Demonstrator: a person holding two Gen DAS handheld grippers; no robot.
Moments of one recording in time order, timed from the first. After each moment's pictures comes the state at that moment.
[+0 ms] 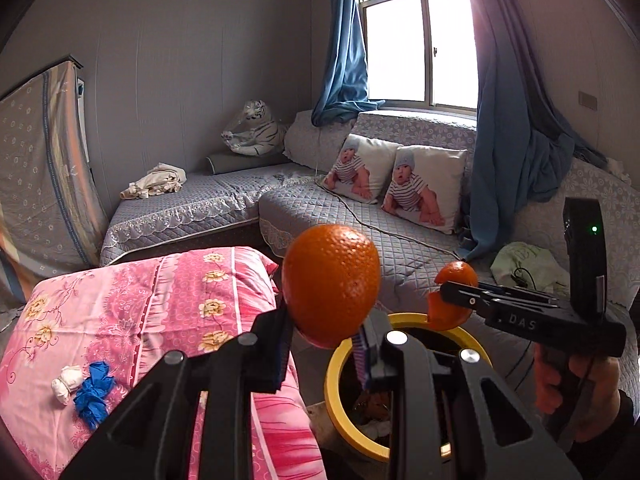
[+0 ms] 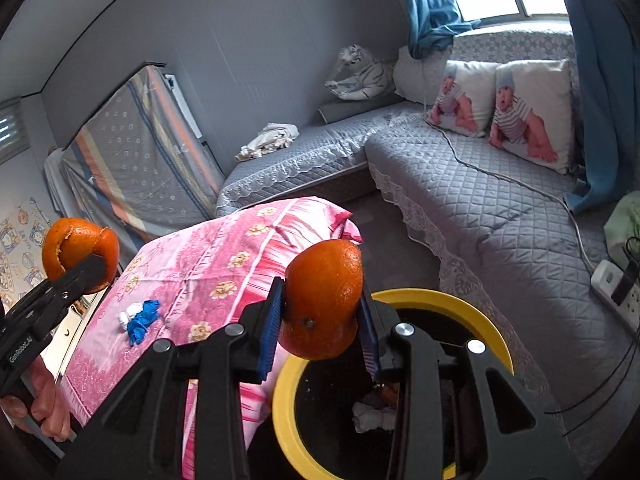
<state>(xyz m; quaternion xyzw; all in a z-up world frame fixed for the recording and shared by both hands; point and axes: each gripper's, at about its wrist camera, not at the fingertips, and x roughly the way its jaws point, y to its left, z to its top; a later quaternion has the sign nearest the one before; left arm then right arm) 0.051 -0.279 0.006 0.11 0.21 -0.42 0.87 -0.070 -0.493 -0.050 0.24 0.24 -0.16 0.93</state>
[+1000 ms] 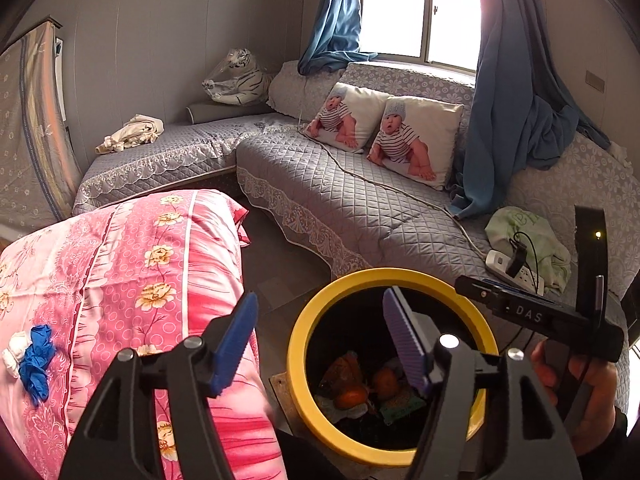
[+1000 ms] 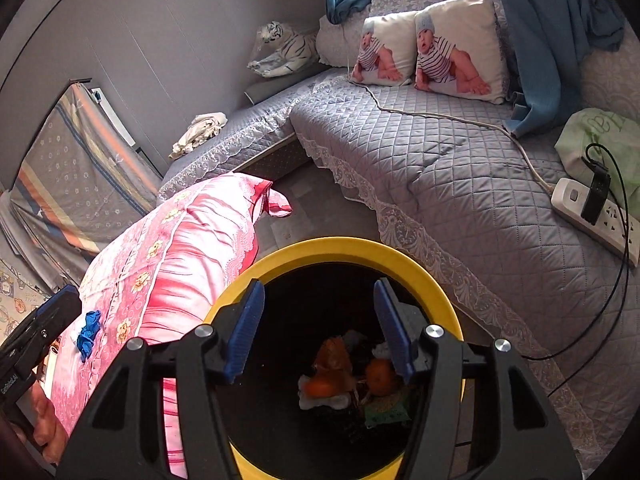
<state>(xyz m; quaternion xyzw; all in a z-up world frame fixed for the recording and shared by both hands) 0.071 -0.329 -0.063 0.12 0.29 -0.44 0.84 -0.092 -0.532 -0.117 0.30 0.27 -0.24 0.88</state>
